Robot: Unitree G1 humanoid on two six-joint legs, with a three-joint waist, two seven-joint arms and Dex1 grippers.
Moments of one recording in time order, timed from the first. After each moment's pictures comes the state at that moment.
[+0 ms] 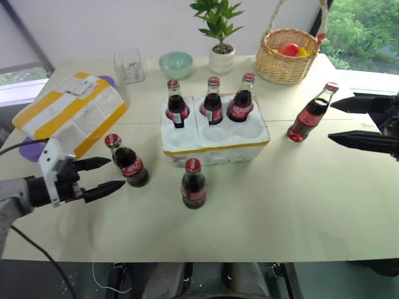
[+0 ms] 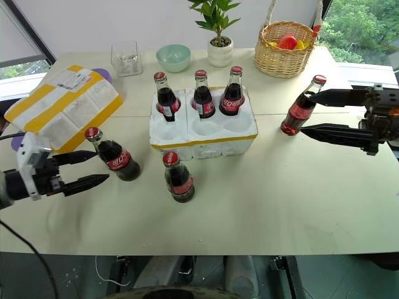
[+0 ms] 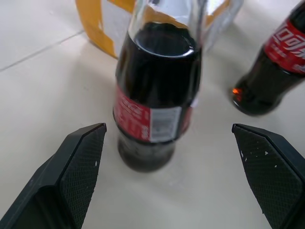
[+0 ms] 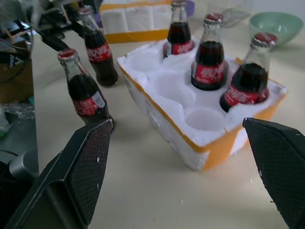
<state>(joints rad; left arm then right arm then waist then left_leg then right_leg) 0.03 0.89 0.40 -0.27 -0.64 0.57 -1.04 -0.42 -1.23 -0.48 -0.12 0.83 0.84 1.34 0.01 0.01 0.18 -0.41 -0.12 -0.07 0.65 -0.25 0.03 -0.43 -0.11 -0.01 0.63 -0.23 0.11</state>
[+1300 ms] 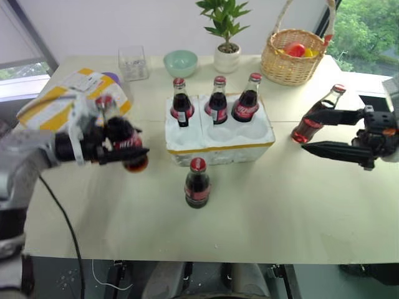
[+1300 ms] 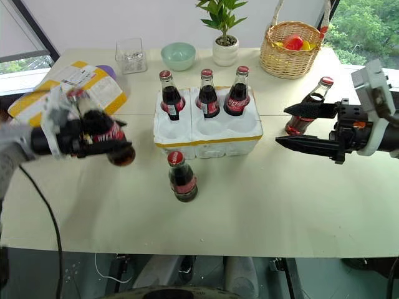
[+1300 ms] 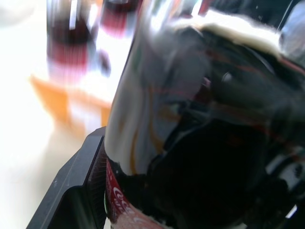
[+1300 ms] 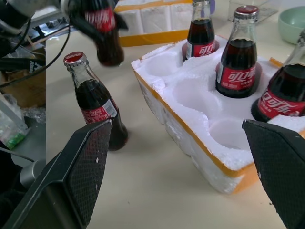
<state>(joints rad) -0.57 0.92 0.17 -0.12 -0.73 0.74 -1.19 -0.36 -1.11 -0.42 -0.23 0.87 0.86 1.22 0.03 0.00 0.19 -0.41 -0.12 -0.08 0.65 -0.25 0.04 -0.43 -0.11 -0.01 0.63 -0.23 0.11</state>
